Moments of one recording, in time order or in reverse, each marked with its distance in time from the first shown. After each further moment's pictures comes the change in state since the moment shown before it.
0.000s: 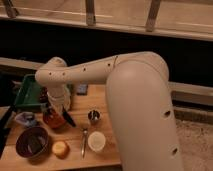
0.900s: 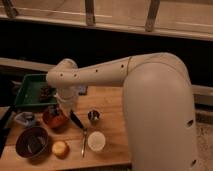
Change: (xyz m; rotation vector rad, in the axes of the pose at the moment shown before) arm 0.033 -0.032 0.000 -0.005 0.005 0.062
